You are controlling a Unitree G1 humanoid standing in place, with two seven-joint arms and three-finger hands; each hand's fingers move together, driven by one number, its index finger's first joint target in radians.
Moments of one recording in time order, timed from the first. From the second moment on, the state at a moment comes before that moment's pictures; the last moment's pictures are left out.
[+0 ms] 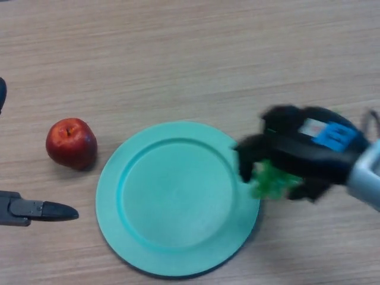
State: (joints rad) left arm 0.09 0.26 0.42 -0.53 -0.15 0.15 -0.29; right arm -0.38 -0.30 0.11 -0.24 -0.83 -0.45 0.72
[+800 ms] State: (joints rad) left arm 0.10 0.26 0.45 -0.56 -0.22 0.13 -0.29; right arm -0.64 -0.20 0.39 -0.31 -0.70 0.15 0.36
